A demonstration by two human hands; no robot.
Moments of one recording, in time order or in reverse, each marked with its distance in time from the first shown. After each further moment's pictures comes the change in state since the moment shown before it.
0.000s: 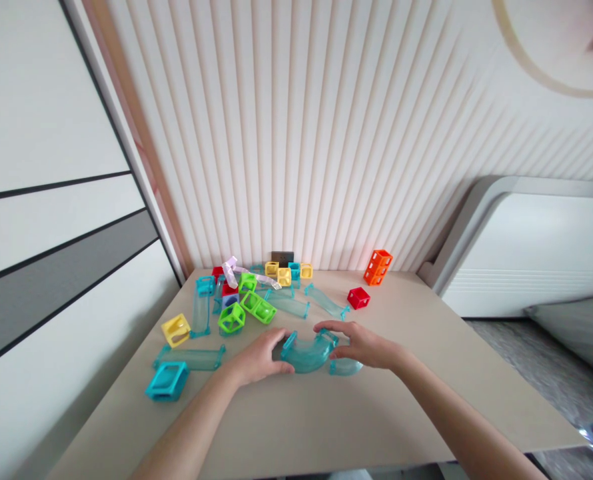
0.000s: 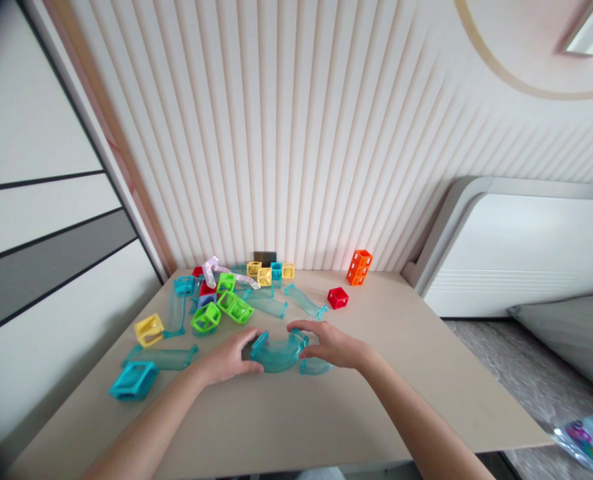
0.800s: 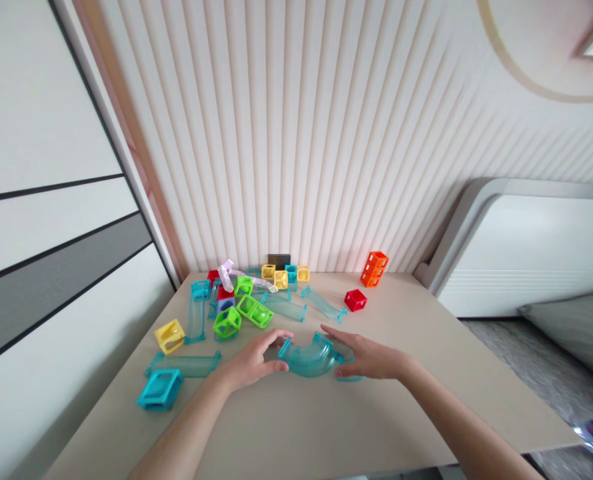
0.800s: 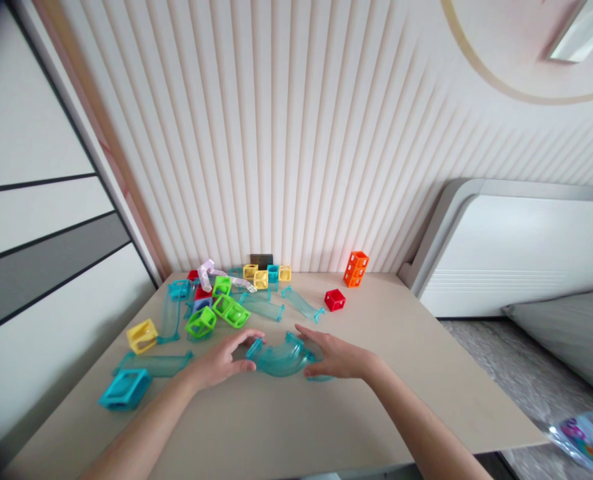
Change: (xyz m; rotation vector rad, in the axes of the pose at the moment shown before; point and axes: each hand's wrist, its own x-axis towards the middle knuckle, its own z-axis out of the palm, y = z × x) left_hand -0.004 0.008 -0.012 -0.178 -0.029 0.135; right_hand -0.017 0.021 0.003 -0.062 -0.069 0.128
